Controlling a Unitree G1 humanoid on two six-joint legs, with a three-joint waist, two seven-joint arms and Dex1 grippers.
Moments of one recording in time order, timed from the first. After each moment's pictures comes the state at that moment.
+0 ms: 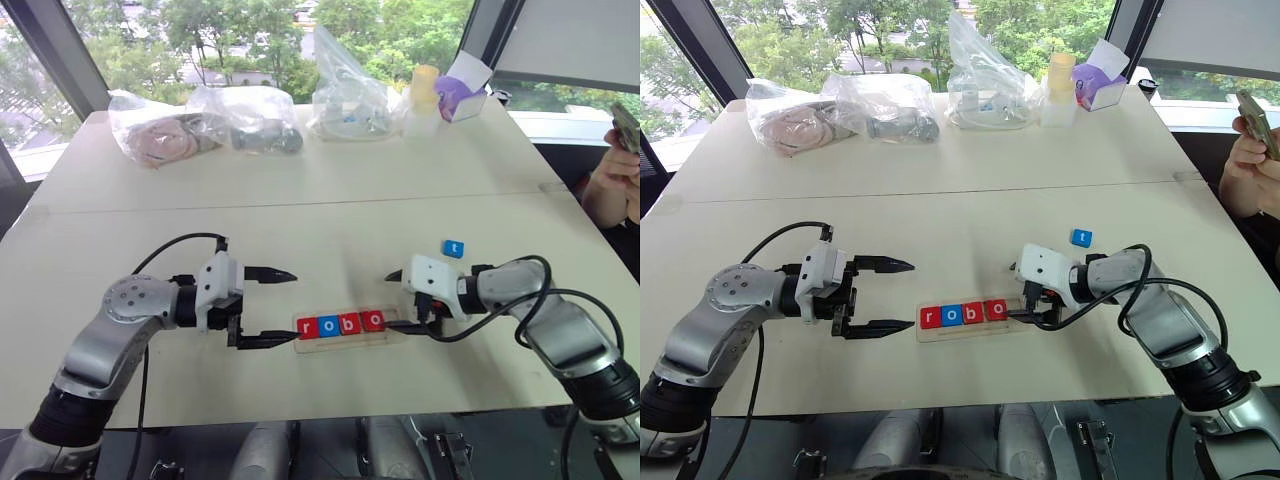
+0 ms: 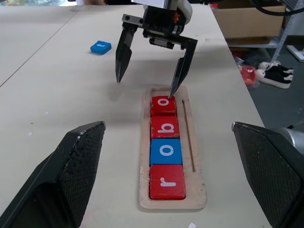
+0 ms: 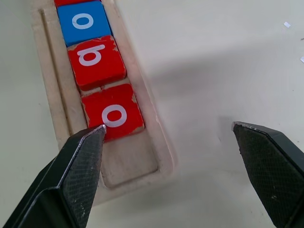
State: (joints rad) left arm -0.20 0.71 -0.06 -0.33 -0.49 0.27 -1.18; right arm -0.36 -0.85 0.24 -0.29 0.10 0.52 1.08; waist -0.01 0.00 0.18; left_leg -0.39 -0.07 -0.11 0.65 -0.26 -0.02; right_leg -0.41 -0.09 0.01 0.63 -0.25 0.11
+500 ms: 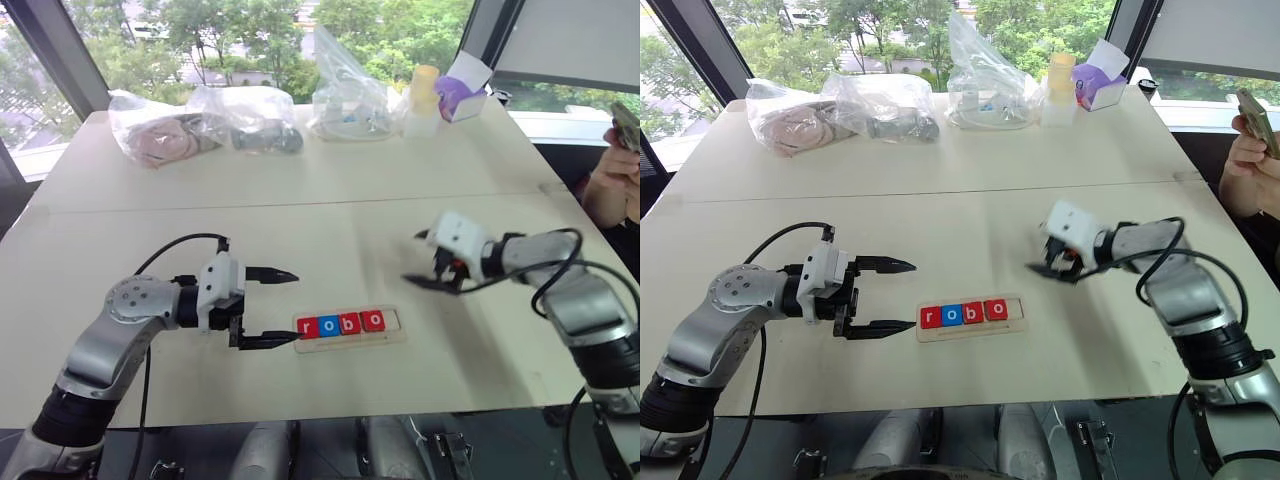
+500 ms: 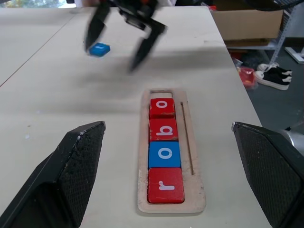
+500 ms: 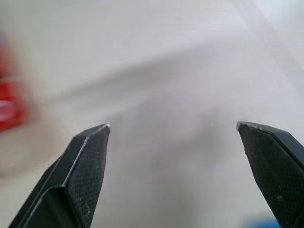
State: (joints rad) left arm -0.20 0.71 -0.06 -0.33 -0.49 0.27 -1.18; right arm -0.49 -0.84 0.10 -0.07 0.08 0.51 0.92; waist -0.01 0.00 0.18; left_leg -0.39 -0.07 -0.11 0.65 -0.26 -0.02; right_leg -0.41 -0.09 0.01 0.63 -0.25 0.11
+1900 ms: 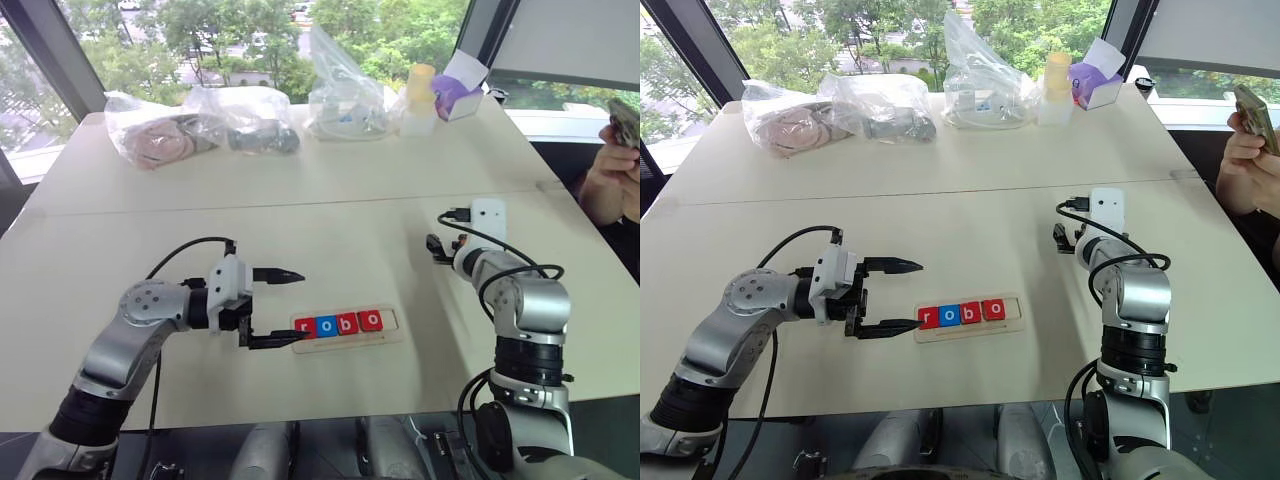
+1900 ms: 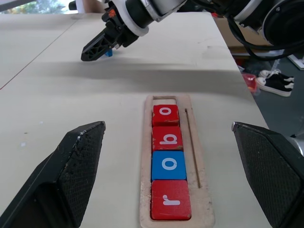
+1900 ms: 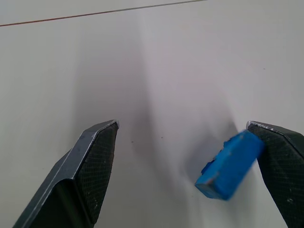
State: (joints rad) left arm -0.21 0.65 -0.09 -0.29 -0.46 0.23 -1.16; right arm -0.51 -0.26 -0.28 -0.13 0.11 1.10 0.09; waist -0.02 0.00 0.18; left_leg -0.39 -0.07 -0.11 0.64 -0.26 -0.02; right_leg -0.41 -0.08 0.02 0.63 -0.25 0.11
